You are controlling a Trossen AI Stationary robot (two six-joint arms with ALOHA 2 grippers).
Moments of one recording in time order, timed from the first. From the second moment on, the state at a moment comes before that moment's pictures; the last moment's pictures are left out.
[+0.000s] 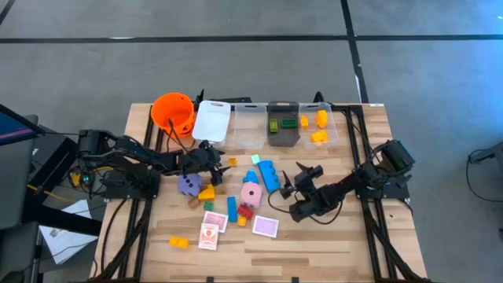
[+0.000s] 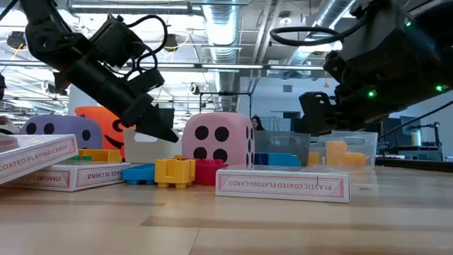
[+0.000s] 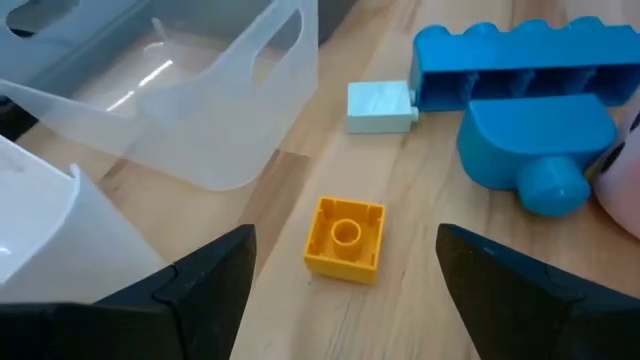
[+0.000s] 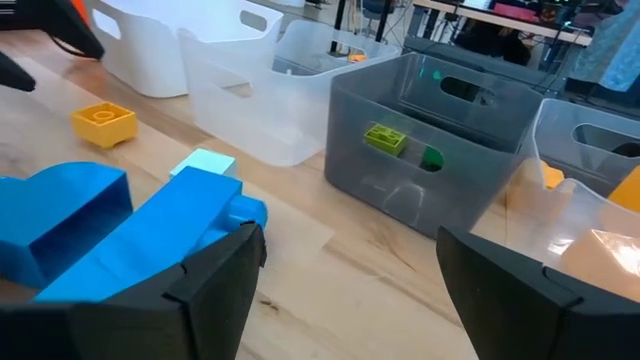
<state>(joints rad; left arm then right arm) 0.10 1.44 0.35 0.52 -0.32 -0.06 0.42 1.79 0.68 -0.09 1.30 1.04</state>
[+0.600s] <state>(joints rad) 0.10 1.70 0.35 0.77 -0.32 -0.02 0.40 1.79 0.68 -0.08 1.28 1.04</state>
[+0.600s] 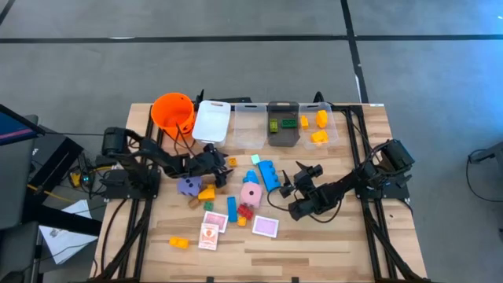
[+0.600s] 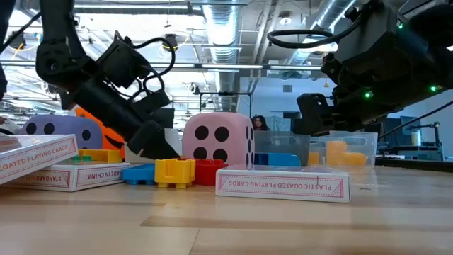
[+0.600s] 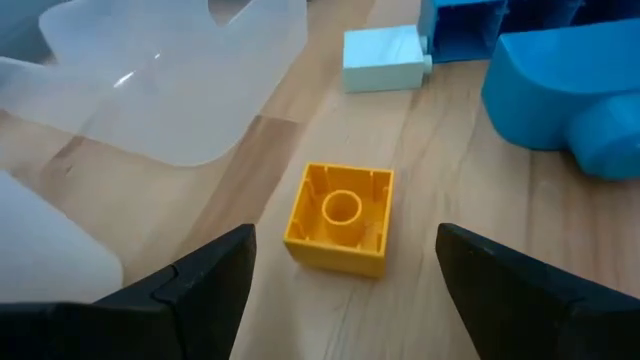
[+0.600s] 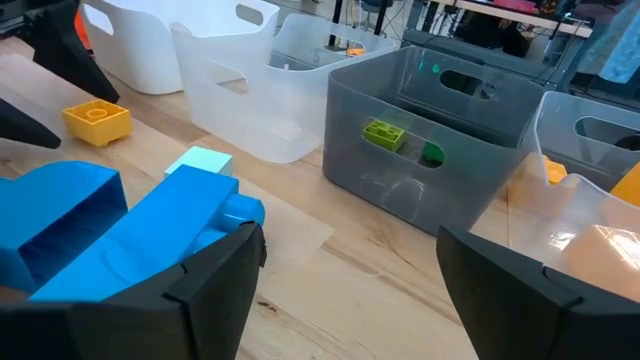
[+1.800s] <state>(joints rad) 0.10 1.79 0.41 0.78 -0.33 -0.09 0.40 1.79 0.68 -0.07 1.28 1.04</state>
